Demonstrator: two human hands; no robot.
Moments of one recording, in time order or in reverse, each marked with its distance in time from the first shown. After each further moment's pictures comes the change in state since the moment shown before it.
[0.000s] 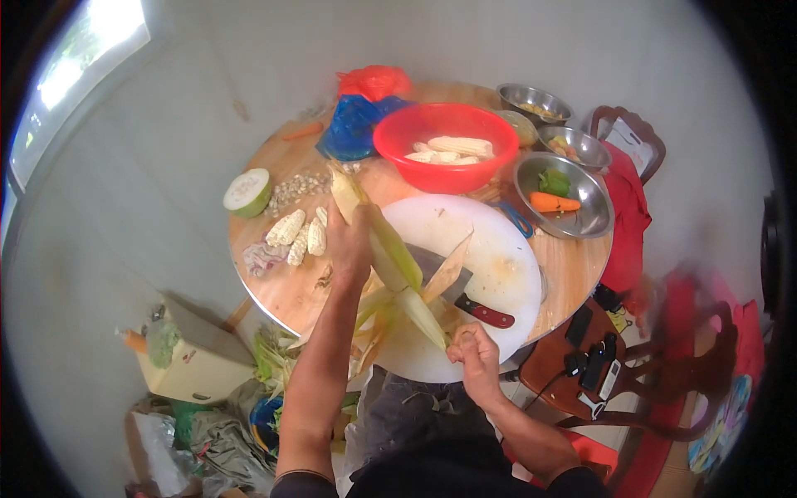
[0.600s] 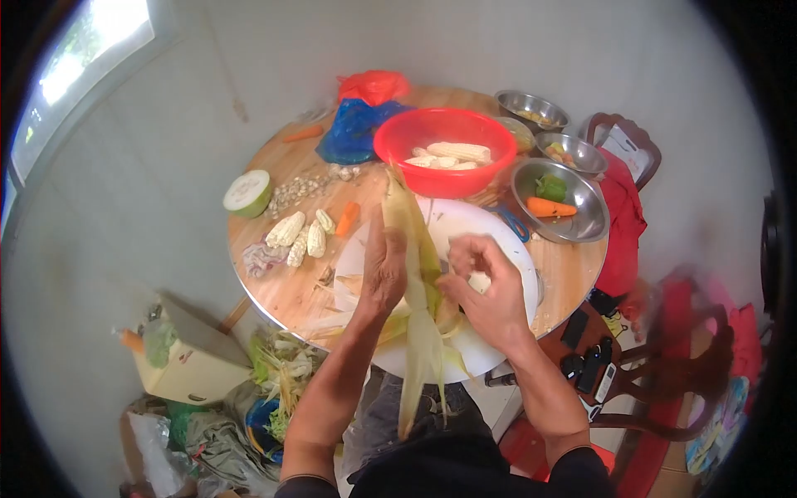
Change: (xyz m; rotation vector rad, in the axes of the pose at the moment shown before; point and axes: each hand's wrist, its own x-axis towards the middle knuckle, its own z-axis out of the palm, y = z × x) left_hand -0.051 0.021 0.029 -0.136 -0.303 0.121; right_hand 0.087 -0.110 0.049 -0.652 -0.132 -0.417
